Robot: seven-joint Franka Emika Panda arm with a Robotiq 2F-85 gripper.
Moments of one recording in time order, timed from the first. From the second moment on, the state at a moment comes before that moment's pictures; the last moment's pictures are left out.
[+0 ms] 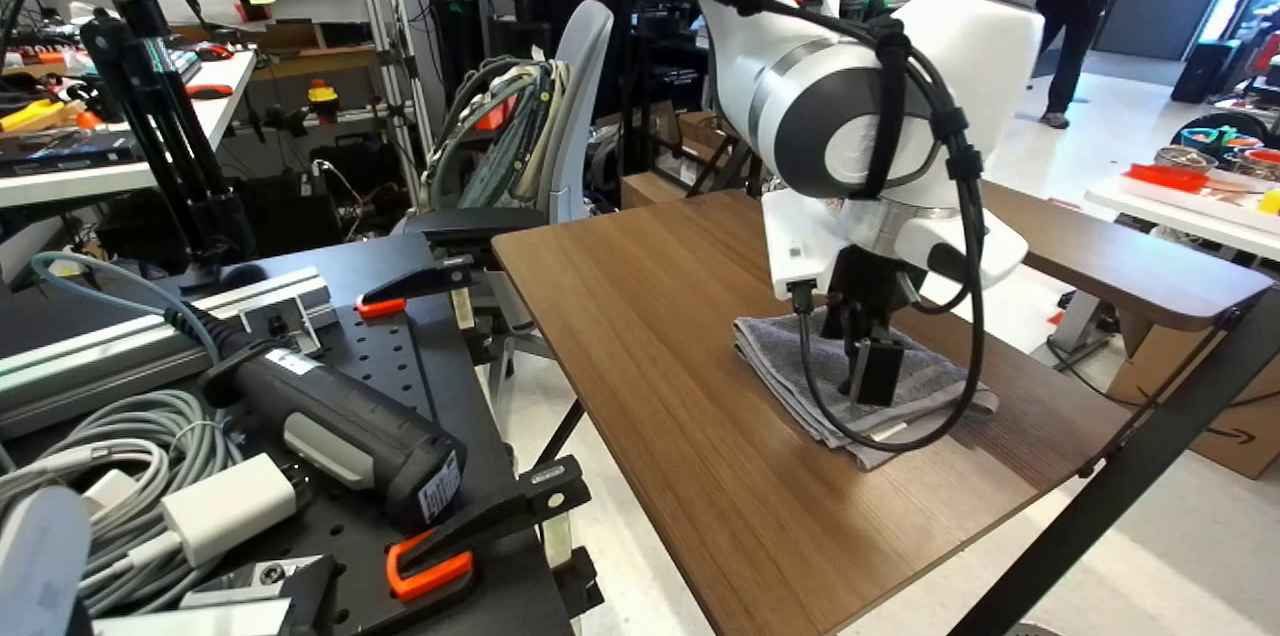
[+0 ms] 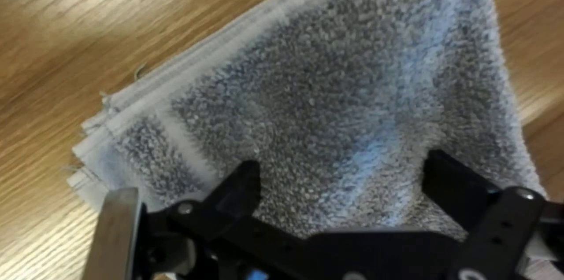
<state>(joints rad) -0.01 1.03 -0.06 -1.56 0.24 2.59 0.29</state>
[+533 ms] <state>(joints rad) 0.17 1.03 -0.06 -1.60 0.16 2.59 0.33</state>
